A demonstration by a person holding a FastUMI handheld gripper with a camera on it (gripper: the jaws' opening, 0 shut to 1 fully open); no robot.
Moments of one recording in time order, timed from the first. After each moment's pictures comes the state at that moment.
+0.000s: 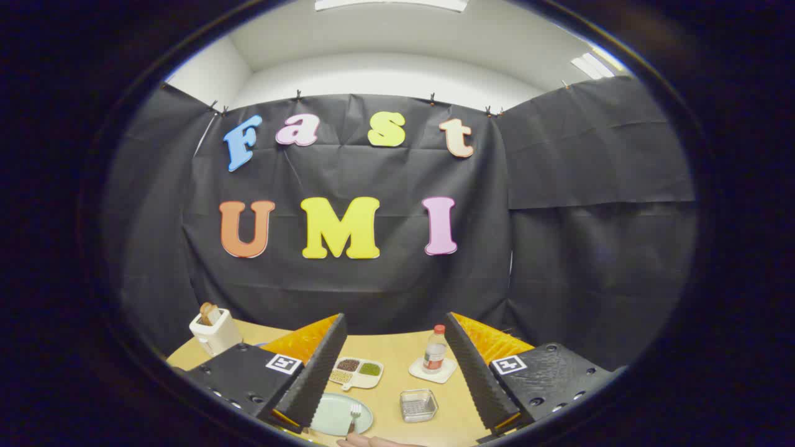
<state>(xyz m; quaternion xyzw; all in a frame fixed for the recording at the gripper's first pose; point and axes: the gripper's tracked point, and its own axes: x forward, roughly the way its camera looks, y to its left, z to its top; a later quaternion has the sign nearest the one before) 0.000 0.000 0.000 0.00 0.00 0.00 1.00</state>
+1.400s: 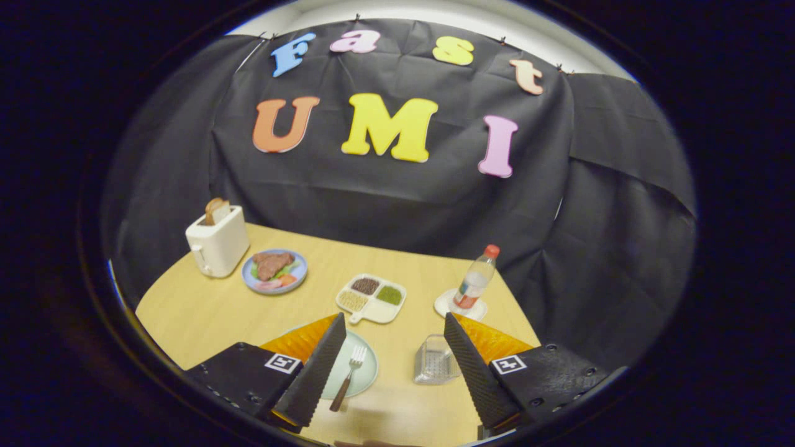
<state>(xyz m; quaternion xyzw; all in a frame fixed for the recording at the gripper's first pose) 0.047 0.054 -0.204 -0.10 0.23 0.08 0.97</state>
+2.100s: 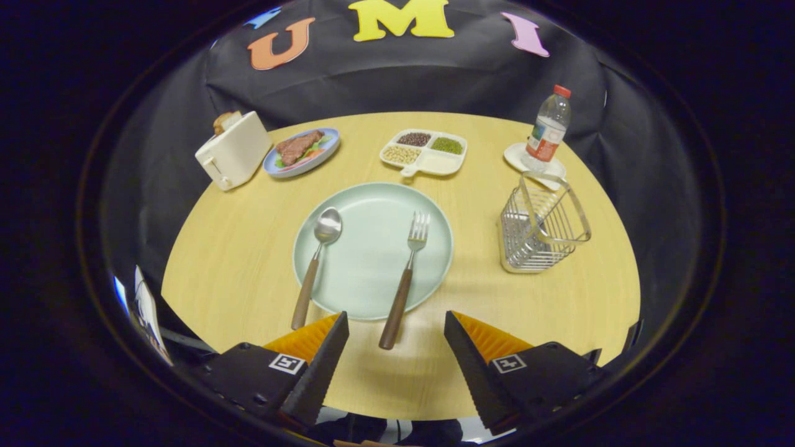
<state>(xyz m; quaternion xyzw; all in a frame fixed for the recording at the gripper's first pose) -0.018 0.083 -0.369 -0.04 0.48 0.13 0.87</state>
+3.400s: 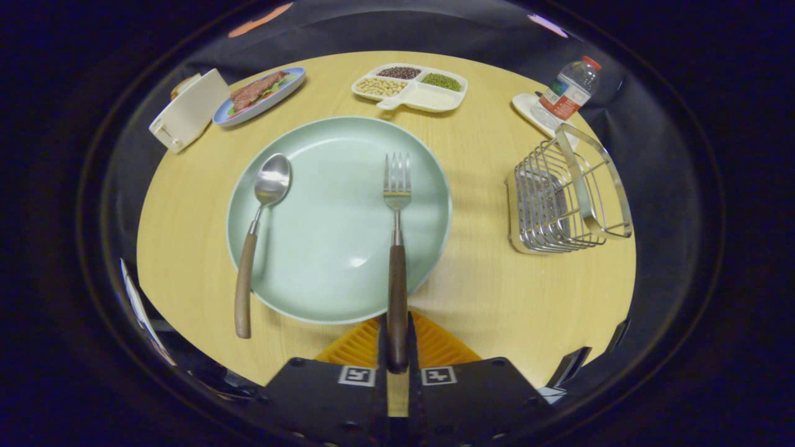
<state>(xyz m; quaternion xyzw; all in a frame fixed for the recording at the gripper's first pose) 0.001 0.062 -0.420 -0.10 0.59 0.08 0.79</state>
